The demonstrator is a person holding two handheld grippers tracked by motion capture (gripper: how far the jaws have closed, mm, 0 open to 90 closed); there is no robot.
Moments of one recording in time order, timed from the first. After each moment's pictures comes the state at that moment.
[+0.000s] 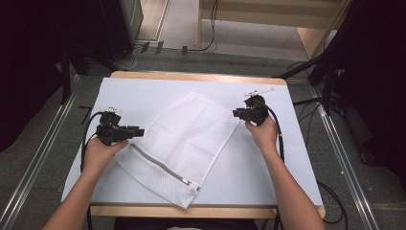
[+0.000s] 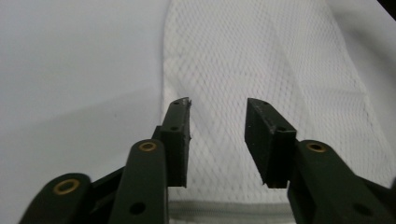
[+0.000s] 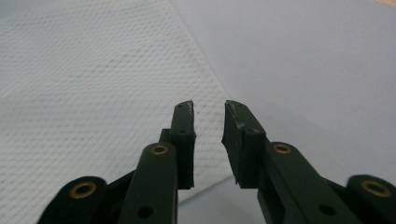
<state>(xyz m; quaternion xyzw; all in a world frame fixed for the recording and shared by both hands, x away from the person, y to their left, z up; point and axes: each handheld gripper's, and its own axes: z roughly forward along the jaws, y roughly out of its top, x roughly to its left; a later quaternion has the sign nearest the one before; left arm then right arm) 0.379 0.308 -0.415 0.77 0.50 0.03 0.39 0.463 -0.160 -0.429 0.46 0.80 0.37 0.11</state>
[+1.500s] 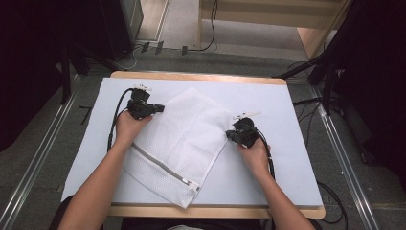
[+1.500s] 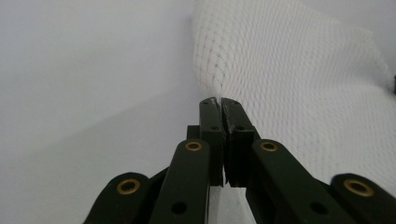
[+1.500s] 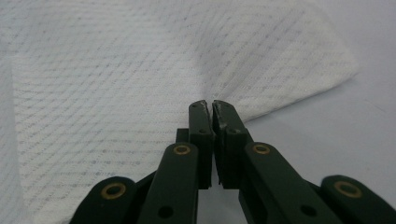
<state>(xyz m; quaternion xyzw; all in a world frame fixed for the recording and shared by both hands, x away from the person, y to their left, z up) 0.469 0.248 -0.425 0.80 0.45 0.08 0.39 0.407 -0.128 -0.467 0.47 0.81 0.34 0.10</state>
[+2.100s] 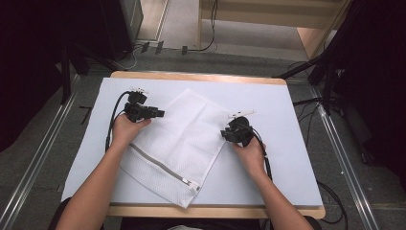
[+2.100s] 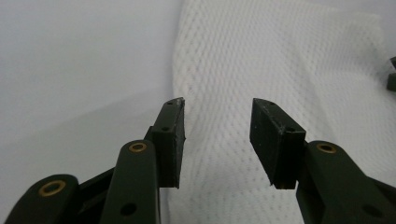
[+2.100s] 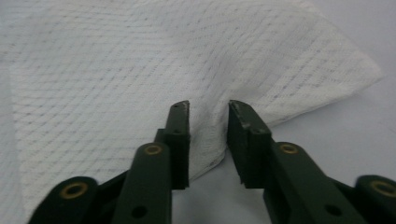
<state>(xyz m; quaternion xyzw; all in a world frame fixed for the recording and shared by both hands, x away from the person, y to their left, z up) 0.466 0.259 -0.434 0.79 0.48 0.05 0.37 0.410 -0.113 -0.467 0.46 0.81 0.33 0.12</state>
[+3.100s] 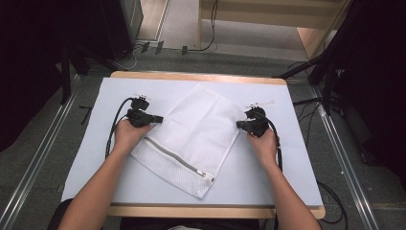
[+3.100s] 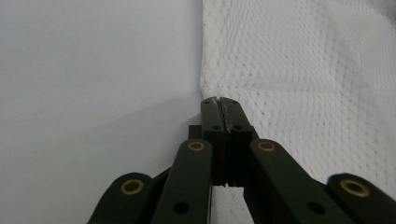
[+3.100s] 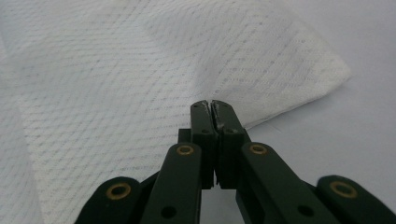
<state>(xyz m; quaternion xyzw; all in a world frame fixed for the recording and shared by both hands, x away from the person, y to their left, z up) 0.462 0.257 -0.457 0.80 0.49 0.01 0.35 0.444 -0.165 -0.461 0.51 0.79 0.34 0.09</state>
